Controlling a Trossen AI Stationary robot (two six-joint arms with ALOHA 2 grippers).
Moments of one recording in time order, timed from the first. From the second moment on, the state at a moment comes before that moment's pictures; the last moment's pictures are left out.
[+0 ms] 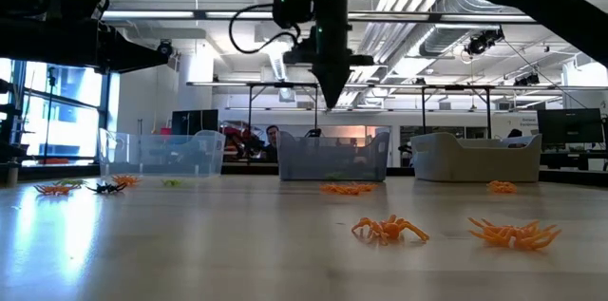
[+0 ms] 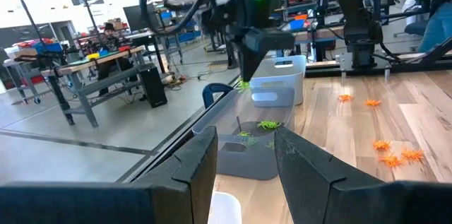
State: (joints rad) left arm 0.39 0.00 0.01 0.01 -0.04 0.21; right arm -0.35 2.30 2.34 -1.48 0.22 0.50
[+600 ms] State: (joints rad) left arm 0.40 0.00 0.01 0.01 -0.04 0.21; right arm -0.37 2.30 2.18 -1.42 0.23 0.47
